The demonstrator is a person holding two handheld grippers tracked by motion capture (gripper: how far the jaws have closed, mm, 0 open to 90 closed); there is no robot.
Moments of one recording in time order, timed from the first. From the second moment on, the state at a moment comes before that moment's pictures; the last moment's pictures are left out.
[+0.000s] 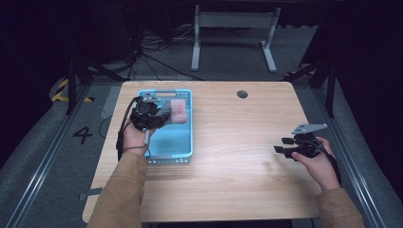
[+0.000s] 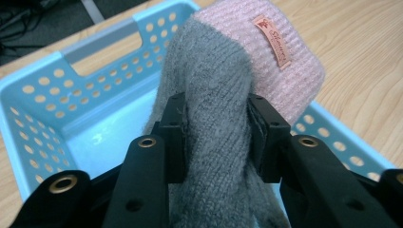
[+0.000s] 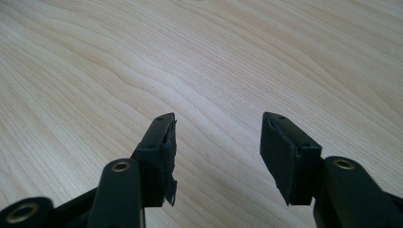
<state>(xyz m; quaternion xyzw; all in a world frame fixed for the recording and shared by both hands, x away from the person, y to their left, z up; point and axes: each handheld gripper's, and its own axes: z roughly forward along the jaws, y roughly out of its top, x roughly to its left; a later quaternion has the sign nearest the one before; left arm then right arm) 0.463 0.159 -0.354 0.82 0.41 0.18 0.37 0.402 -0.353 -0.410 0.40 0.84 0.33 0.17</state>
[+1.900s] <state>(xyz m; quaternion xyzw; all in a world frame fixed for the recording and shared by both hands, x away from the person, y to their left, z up) 0.517 0.132 -0.421 0.86 0.43 0.12 0.25 0.399 -0.354 -0.413 0.40 0.84 0.33 0.16</state>
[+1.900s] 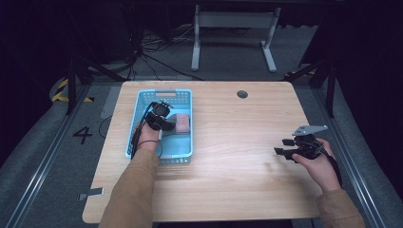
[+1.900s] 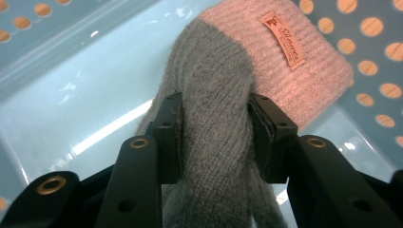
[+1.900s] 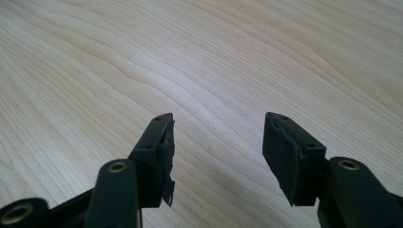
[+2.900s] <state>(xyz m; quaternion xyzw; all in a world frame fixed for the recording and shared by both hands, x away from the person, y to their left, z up) 0.490 0.120 -0.371 0.82 0.42 0.17 0.35 0.405 -0.346 -0.411 0.39 0.84 0.33 0.16</state>
